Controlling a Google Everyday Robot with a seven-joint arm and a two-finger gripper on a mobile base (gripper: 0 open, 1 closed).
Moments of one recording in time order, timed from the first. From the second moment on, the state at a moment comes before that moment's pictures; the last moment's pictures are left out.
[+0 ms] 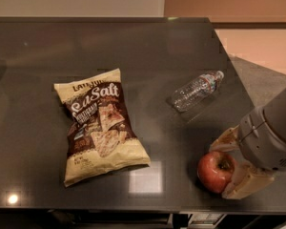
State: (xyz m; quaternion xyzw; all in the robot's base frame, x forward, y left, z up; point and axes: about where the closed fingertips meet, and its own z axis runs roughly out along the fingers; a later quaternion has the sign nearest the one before) arm 0.332 -0.164 0.852 -0.72 0.68 0.09 0.13
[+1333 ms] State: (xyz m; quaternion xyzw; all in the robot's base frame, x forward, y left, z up) arm 0.376 -0.152 0.972 -0.71 0.67 0.08 0.17
